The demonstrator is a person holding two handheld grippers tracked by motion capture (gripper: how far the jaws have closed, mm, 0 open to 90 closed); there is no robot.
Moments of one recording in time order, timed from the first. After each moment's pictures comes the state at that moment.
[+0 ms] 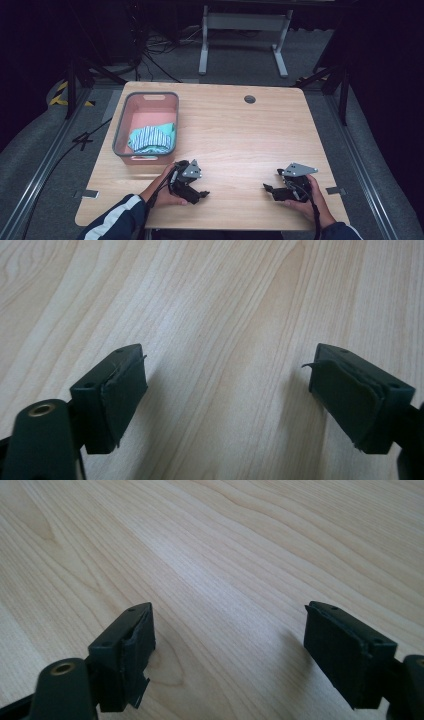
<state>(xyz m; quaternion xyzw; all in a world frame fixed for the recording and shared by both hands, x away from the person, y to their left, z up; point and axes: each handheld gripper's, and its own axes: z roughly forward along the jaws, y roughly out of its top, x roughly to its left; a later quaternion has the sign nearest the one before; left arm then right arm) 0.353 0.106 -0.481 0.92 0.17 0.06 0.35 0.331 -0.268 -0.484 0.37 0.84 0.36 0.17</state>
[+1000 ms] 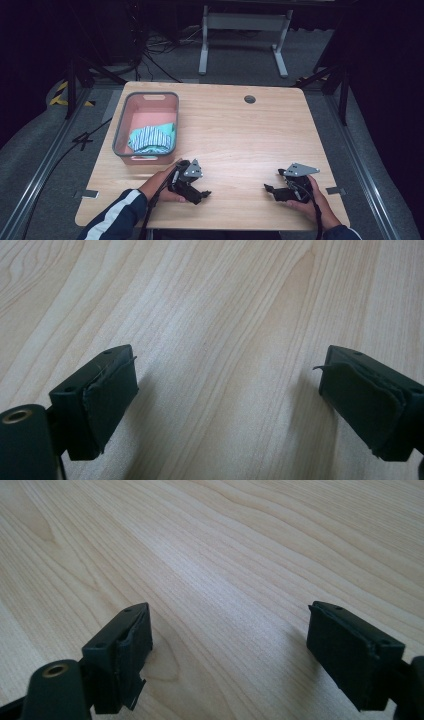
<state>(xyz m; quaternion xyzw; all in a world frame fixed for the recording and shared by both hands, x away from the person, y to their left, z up) 0.352 0.102 -0.483 0.91 0.19 0.07 0.35 0.332 -0.272 -0.486 0.37 0.84 0.37 0.16</state>
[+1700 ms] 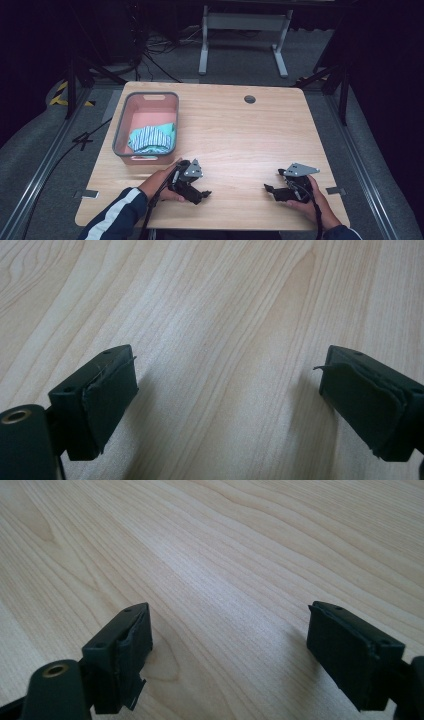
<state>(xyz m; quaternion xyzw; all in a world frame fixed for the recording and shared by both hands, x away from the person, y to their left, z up) 0.353 0.102 -0.483 0.92 0.19 0.07 0.35 0.332 -0.272 -0.486 0.37 0.84 0.37 0.16</state>
